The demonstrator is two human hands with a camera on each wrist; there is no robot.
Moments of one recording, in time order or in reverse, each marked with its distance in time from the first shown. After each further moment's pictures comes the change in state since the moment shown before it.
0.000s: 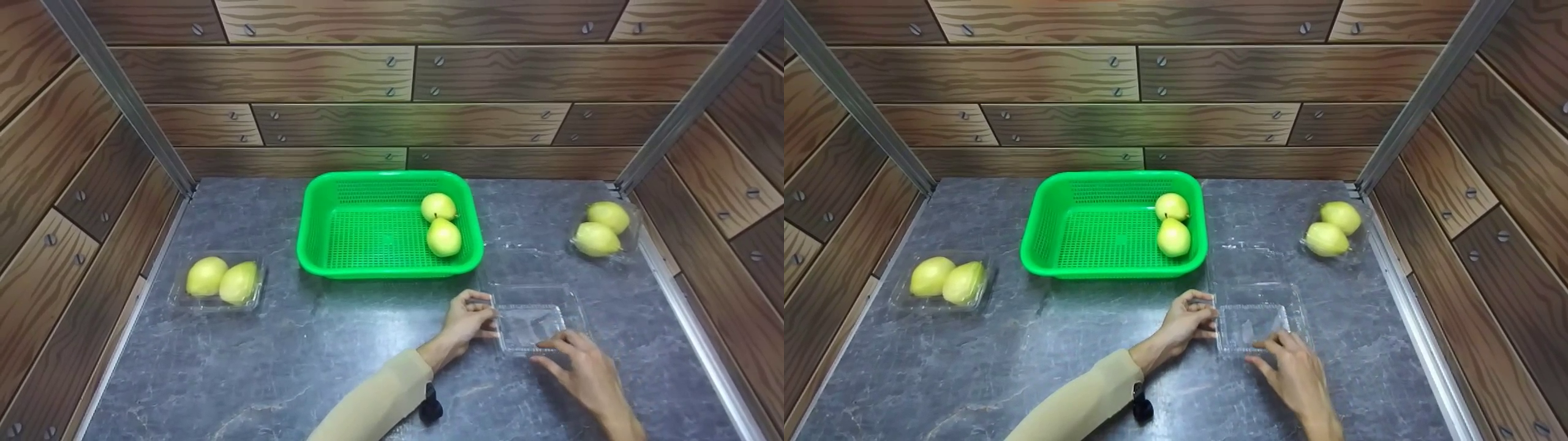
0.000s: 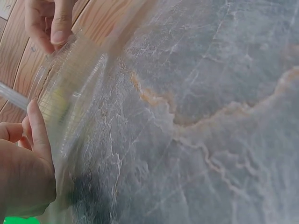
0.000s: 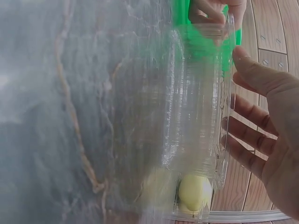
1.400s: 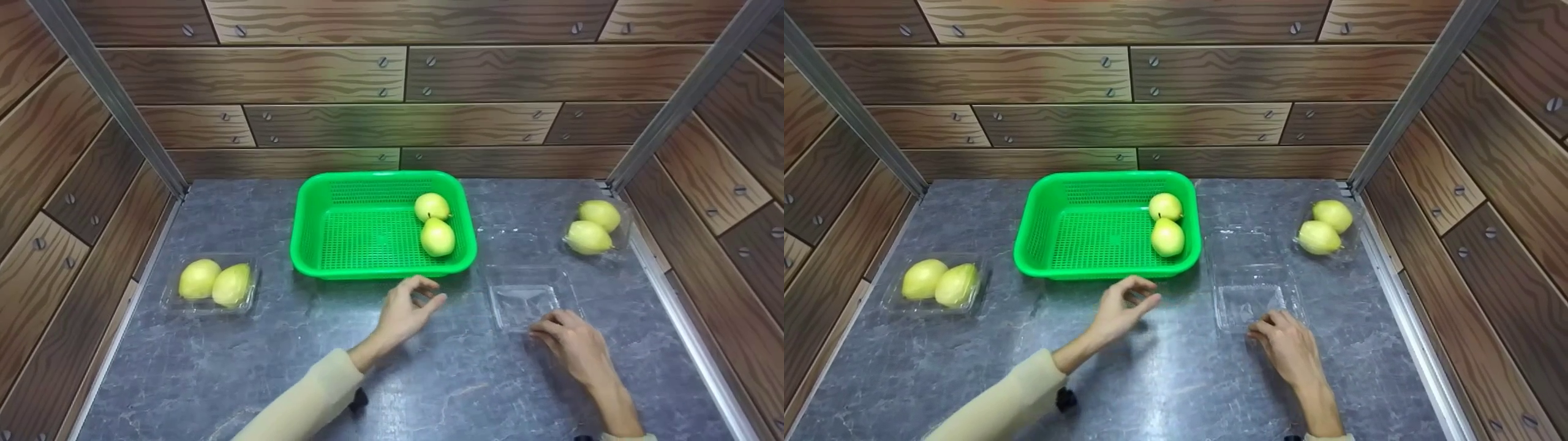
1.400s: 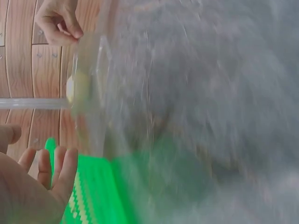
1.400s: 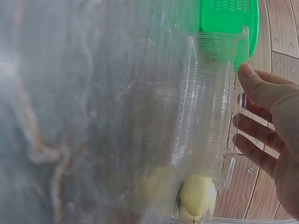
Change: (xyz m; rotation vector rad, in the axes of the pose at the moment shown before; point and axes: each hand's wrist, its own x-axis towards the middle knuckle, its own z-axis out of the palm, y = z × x) left_hand -0.055 0.083 -0.076 0.822 0.051 0.481; right_hand 0.024 0.031 0.010 -0.054 0.043 -0.166
